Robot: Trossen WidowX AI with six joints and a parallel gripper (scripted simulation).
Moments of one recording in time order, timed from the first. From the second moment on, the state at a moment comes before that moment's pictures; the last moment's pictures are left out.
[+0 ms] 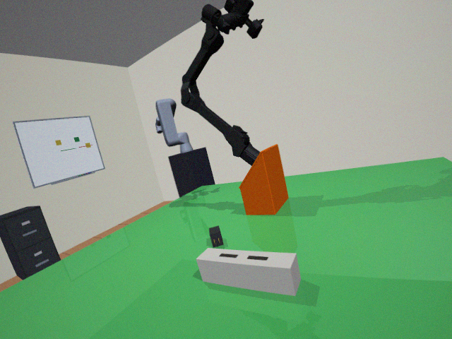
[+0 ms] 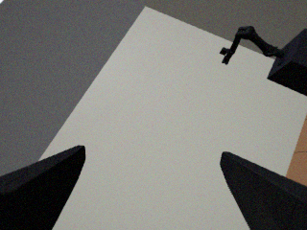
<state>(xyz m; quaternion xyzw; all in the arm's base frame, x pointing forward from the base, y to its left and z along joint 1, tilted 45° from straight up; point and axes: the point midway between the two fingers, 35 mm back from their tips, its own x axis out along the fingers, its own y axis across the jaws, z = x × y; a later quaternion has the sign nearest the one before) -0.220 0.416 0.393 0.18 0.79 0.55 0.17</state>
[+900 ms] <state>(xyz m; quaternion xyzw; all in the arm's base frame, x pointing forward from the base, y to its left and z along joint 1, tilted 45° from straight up) -0.049 0.485 0.301 0.27 0.68 0.53 0.43</state>
